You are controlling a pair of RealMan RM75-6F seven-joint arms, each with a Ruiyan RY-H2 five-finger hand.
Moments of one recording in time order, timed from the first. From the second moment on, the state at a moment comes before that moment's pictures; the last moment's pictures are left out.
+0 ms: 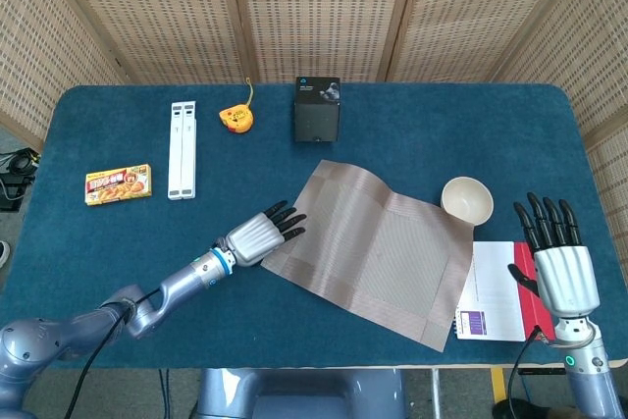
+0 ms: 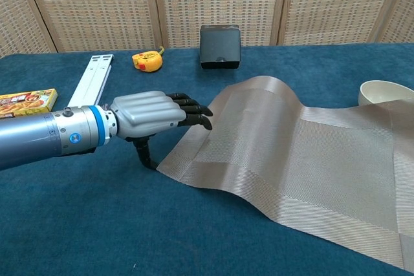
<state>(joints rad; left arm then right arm) -0.93 -1.77 0.00 -0.97 1.66 0.86 0.03 0.20 -1.34 0.09 -1.28 -1.60 1.63 -0.09</state>
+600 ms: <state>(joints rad) -0.93 -1.77 0.00 -0.99 1.62 0.86 0.03 0.19 -1.34 0.10 -1.29 -1.62 1.65 -0.10</state>
